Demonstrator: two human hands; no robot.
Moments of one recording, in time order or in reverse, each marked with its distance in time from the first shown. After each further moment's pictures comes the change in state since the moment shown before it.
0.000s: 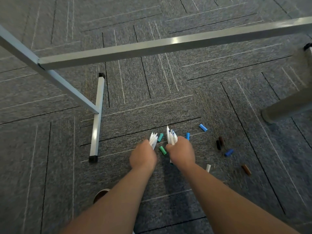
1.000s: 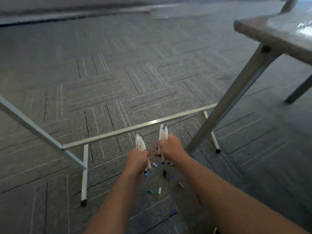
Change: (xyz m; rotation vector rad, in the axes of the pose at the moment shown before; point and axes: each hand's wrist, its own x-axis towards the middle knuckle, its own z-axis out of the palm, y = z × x) left_hand -0.223 0.156 -0.260 -0.831 -0.200 0.091; right_hand -0.209 -0.139 -0.313 0.353 0.134 -0.153
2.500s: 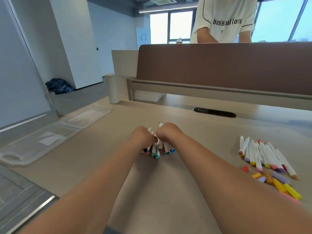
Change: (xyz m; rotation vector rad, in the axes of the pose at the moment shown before) left_hand -0.466 0.311 0.415 0.707 -0.537 0.829; right_hand -0.289 0.012 -0.620 -0.383 0.566 0.331
